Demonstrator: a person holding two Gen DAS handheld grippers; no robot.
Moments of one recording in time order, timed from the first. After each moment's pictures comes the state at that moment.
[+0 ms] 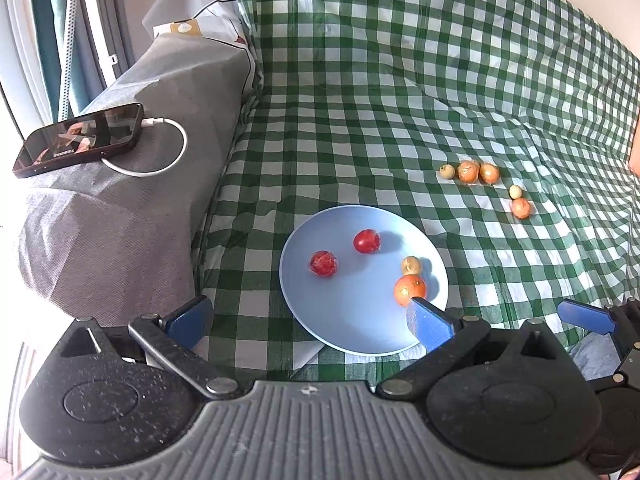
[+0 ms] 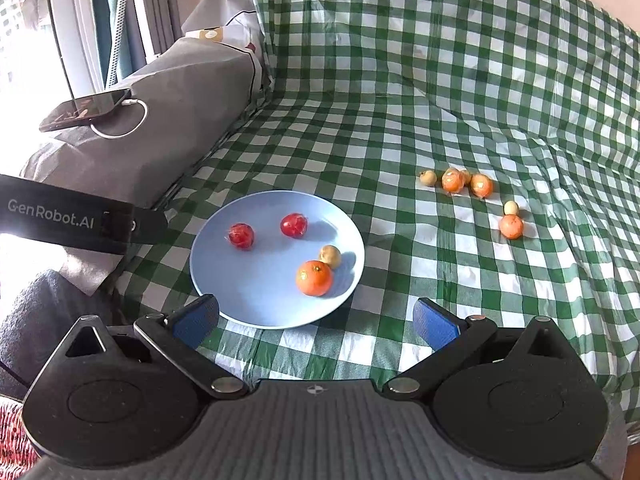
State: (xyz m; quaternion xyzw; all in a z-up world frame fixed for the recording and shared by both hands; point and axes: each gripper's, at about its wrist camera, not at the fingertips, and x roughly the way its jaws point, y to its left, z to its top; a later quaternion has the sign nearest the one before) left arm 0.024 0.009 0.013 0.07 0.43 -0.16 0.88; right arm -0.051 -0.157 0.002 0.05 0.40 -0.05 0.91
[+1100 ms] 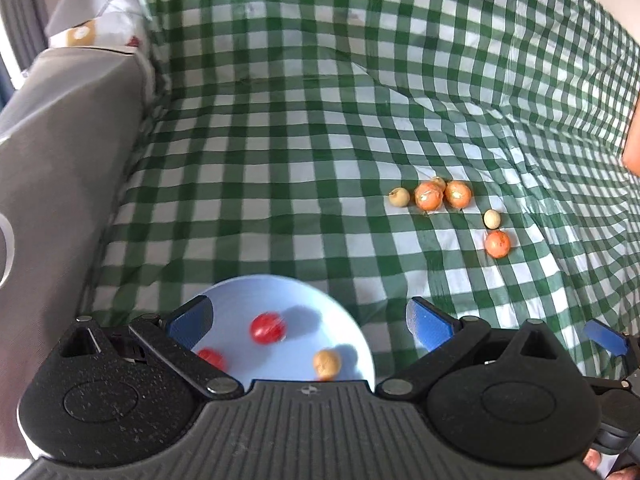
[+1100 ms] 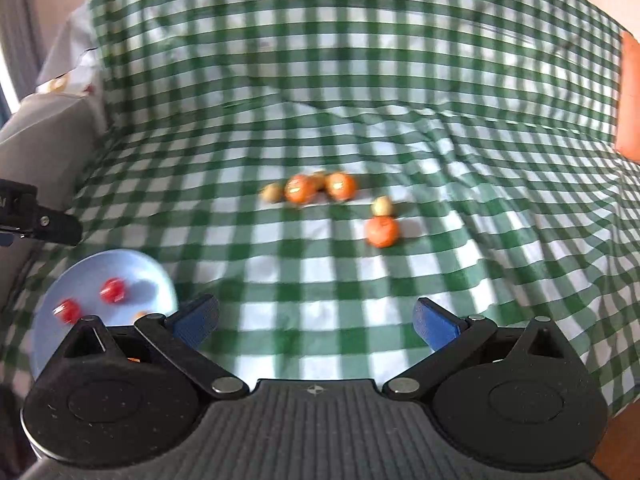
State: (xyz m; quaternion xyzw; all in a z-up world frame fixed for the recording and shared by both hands) left arm 0.139 -0.139 -0.012 0.08 0.48 -0.20 0.85; right arm -0.008 -0.316 -0.033 0.10 0.39 -0.20 0.90
